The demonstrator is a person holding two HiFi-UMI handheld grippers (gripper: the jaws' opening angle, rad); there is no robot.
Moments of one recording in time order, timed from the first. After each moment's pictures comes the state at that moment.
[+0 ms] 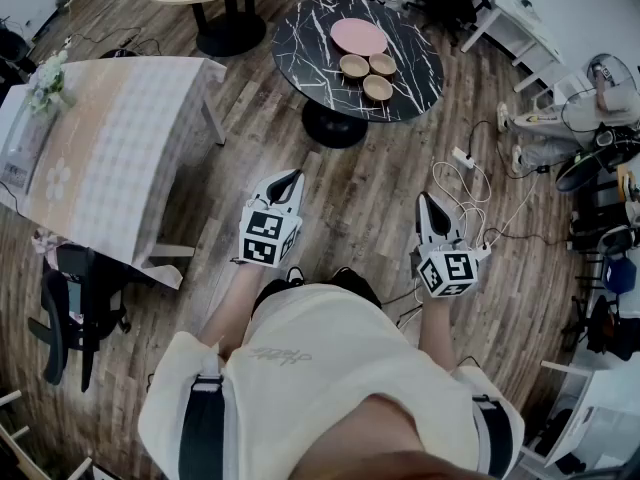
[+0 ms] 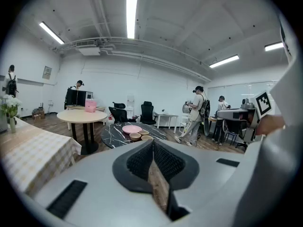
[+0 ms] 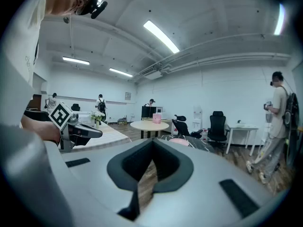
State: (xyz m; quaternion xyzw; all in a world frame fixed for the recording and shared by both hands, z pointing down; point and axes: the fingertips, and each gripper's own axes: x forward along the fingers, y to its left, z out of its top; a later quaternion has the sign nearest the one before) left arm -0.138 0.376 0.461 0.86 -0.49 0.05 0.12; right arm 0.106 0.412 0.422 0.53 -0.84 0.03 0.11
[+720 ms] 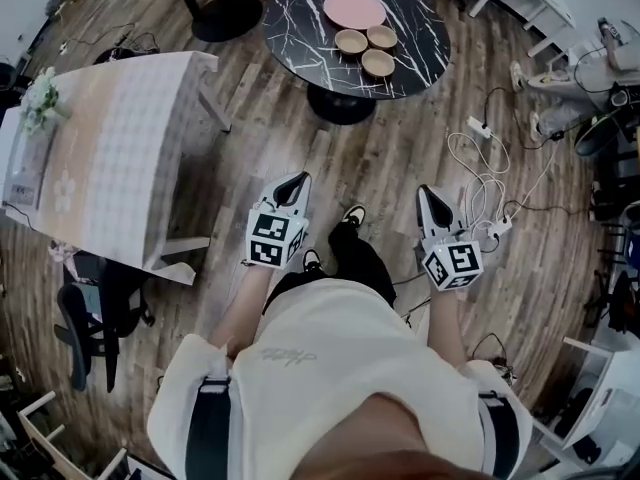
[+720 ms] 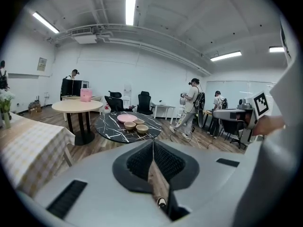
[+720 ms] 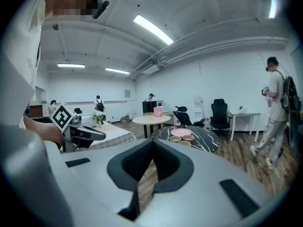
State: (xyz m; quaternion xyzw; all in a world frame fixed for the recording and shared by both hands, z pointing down) left arm -0.110 0.364 0.499 0.86 -0.47 0.10 0.16; right arm 0.118 0.397 0.467 0.51 -0.85 0.09 0.11
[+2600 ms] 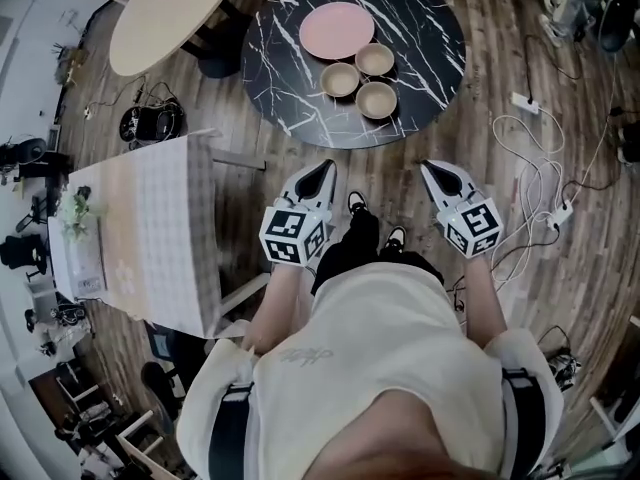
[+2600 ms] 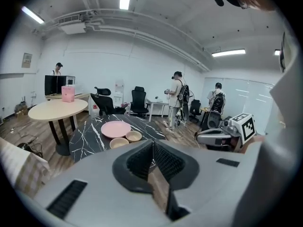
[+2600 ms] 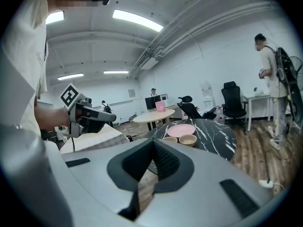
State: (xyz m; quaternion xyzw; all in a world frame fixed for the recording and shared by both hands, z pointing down) left arm 0.003 0.103 0.473 0.88 -0.43 0.13 0.17; right arm 0.175 0.139 0.530 0.44 -0.88 0.15 0.10
